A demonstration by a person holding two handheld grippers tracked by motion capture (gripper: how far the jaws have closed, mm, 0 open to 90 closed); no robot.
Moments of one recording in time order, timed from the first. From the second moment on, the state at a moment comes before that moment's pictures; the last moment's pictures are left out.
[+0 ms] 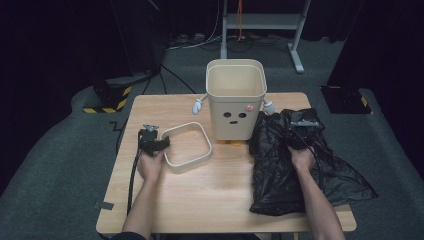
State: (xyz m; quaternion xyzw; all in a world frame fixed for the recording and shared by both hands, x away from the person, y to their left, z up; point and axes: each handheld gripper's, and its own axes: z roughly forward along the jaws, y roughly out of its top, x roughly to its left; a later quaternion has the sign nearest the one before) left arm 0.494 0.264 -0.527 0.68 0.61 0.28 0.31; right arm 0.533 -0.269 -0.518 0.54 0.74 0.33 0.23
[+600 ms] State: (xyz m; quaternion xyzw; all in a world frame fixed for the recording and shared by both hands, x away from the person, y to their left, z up) left arm 0.495 0.265 -0.527 0.68 0.61 0.27 0.31; right arm 0.521 -0.288 -0.462 0.53 0.74 0.36 0.22
